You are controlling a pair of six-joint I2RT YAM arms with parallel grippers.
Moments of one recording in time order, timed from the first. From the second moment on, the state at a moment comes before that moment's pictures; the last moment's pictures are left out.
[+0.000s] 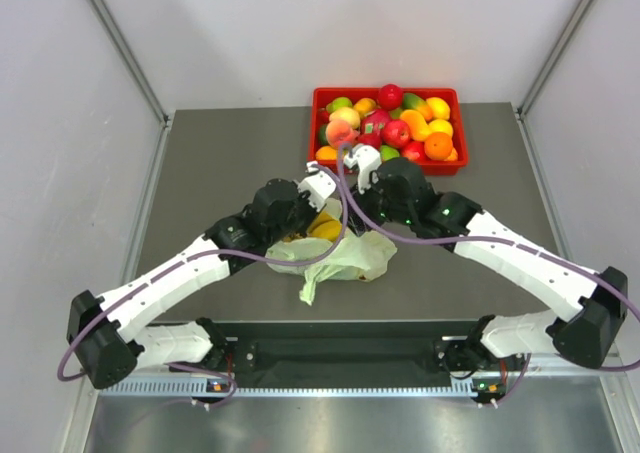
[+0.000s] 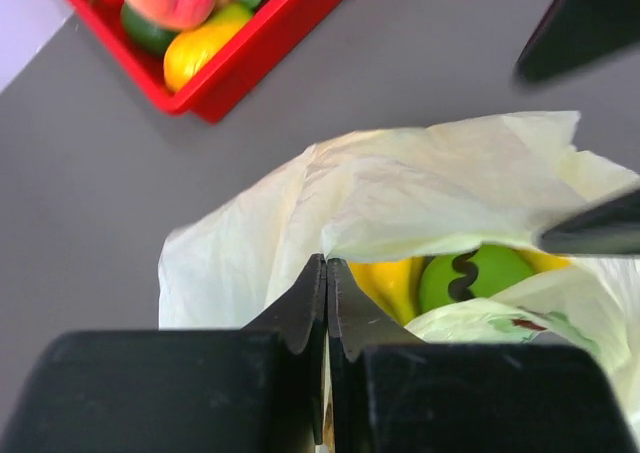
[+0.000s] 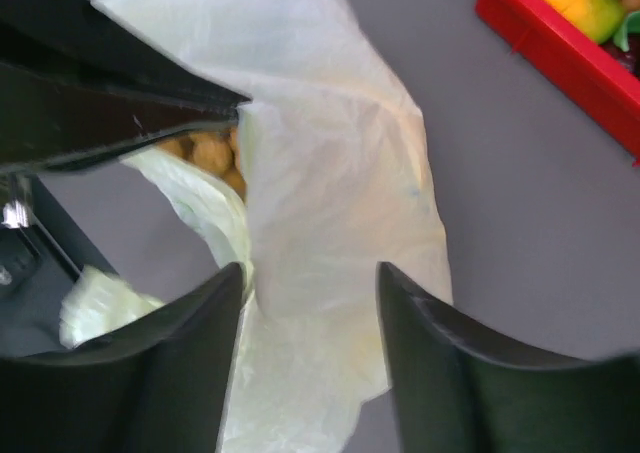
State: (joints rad) left arm -0.82 1.16 0.99 -0.27 -0.15 0.18; right arm 0.85 1.29 1.20 -0.49 -0.02 0.09
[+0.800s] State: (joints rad) left arm -0.82 1.01 0.94 -0.27 -0.28 -0.11; right arm 0.99 1.22 1.10 -0.43 0.15 0.42
